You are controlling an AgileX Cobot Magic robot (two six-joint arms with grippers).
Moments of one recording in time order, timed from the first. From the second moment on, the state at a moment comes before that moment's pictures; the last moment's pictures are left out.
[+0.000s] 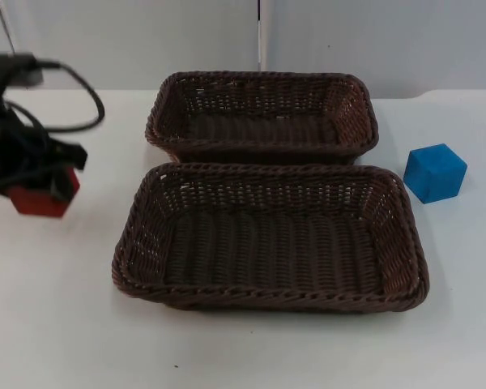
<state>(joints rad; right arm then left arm) 0.05 0.00 -0.51 -0.05 1.08 0.04 -0.04 1.84 -0.97 -0.37 0.36 0.39</state>
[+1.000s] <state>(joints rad) 0.05 0.00 -0.51 -0.05 1.08 0.03 -0.04 1.58 -0.97 -0.41 0.49 0.40</state>
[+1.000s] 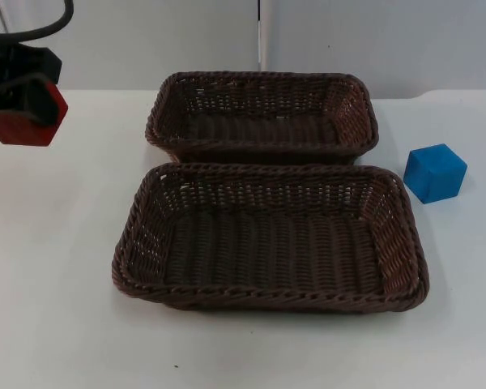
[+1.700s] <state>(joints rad) 0.05 0.00 -0.51 -0.05 1.08 0.02 -0.17 1.65 -1.24 -0.42 0.54 0.40</state>
